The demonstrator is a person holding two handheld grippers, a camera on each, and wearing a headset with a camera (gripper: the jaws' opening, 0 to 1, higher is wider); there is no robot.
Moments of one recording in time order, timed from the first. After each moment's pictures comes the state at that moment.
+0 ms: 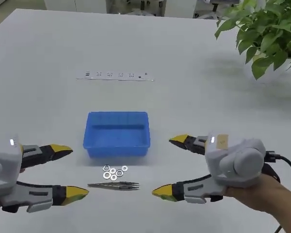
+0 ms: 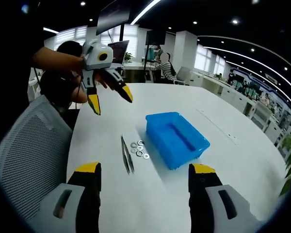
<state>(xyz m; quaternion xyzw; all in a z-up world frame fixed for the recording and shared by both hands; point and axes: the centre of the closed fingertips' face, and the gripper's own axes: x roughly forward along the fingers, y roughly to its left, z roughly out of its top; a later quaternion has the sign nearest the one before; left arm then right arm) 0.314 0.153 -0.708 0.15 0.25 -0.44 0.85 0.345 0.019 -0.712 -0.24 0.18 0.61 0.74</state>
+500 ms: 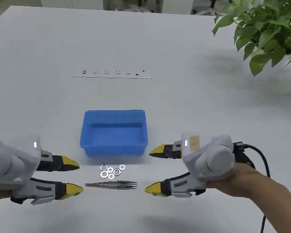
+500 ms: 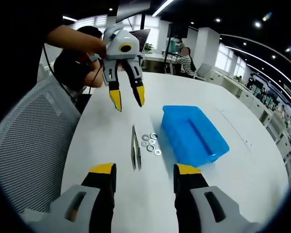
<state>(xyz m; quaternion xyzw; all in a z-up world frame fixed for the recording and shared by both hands) 0.313 0.151 -0.751 0.22 0.31 -0.49 0.78 0.337 0.034 -0.743 -0.28 0.20 0.66 0.67</state>
